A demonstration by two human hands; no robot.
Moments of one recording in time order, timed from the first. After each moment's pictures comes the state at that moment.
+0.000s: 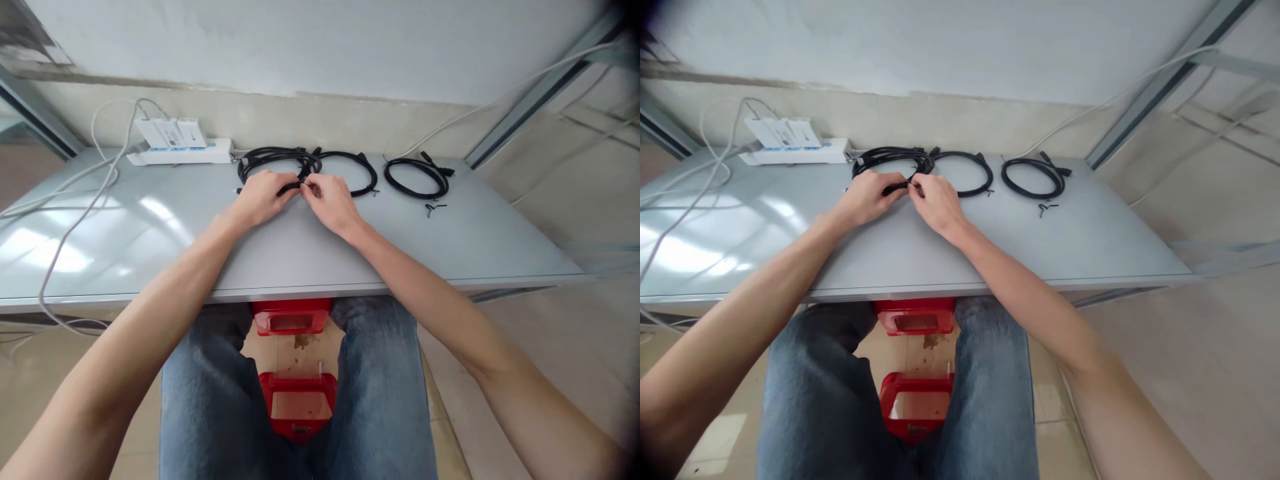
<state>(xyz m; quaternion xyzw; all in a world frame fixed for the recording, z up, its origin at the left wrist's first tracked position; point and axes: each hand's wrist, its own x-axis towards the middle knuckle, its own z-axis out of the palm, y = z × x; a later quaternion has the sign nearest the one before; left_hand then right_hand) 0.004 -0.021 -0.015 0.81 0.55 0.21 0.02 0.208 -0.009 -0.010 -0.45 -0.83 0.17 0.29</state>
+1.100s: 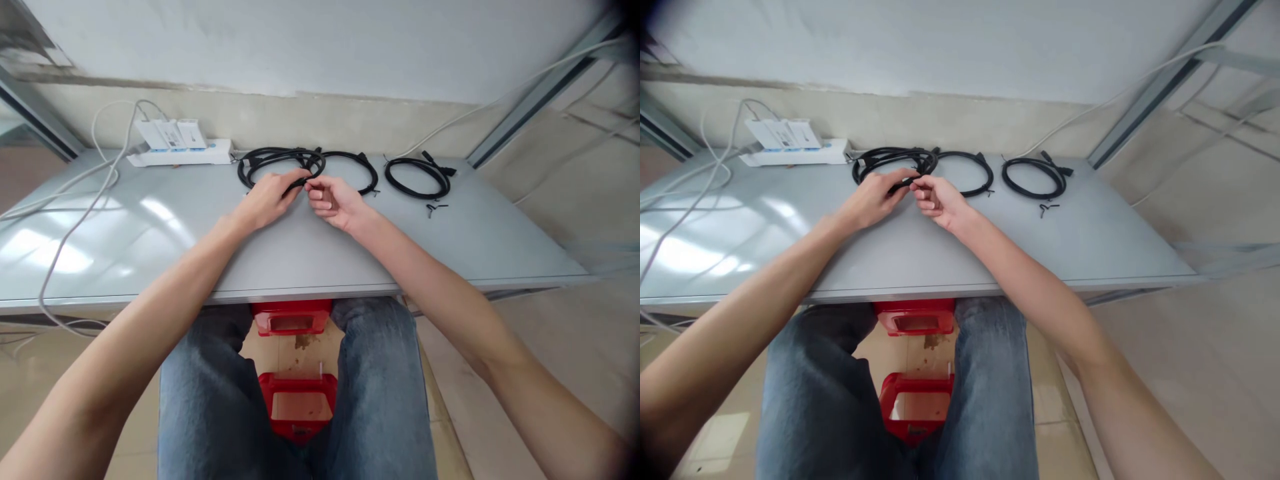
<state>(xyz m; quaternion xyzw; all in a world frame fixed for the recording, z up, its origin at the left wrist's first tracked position) 0.013 -0.022 -0.017 0.83 0.48 0.27 0.06 0.207 0.002 0.003 -0.40 -0.53 0.68 0.32</state>
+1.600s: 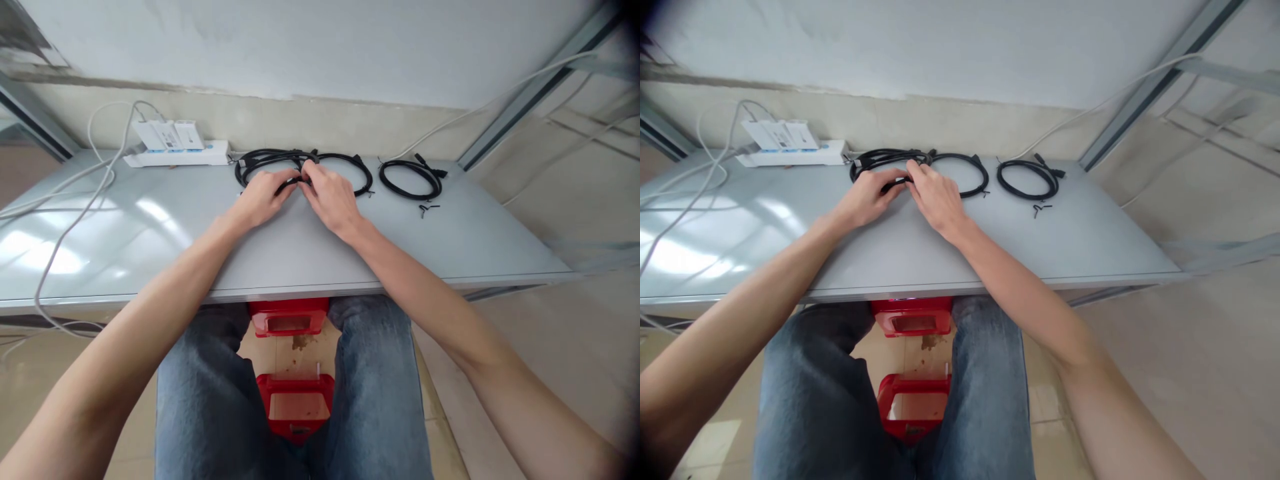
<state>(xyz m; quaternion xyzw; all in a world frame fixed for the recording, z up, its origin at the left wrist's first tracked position) 0.010 -0.025 -0.013 0.82 0.50 0.28 0.06 0.215 -0.013 -0.001 -0.43 -0.87 0.03 0.25</state>
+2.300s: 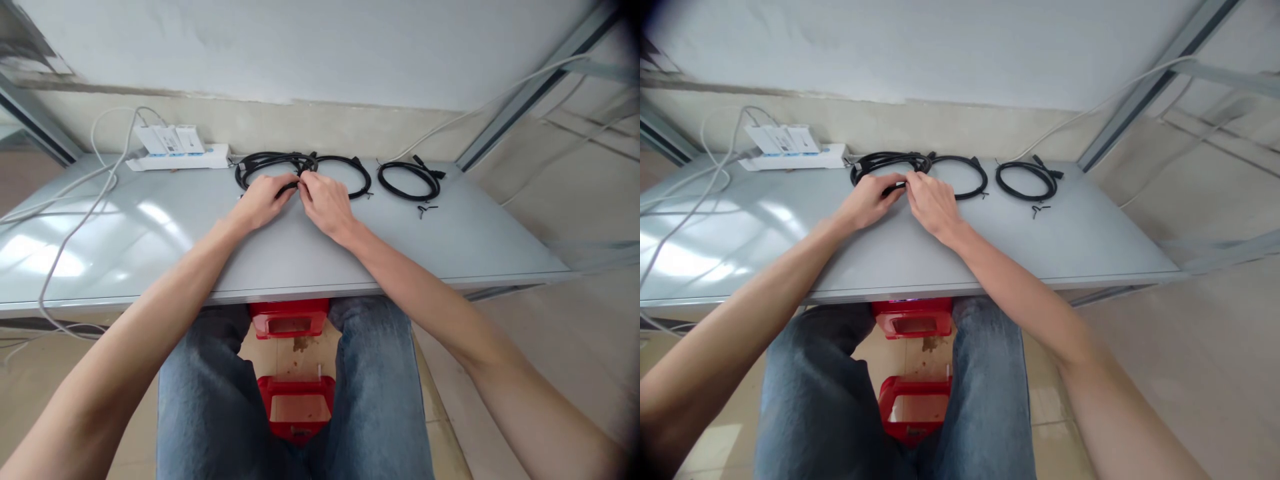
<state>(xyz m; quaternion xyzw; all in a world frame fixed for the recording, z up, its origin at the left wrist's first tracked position) 0.005 -0.012 -0.027 0.83 0.46 0.32 0.05 0.206 -0.005 -0.019 -0.43 -0.86 -0.02 0.26</state>
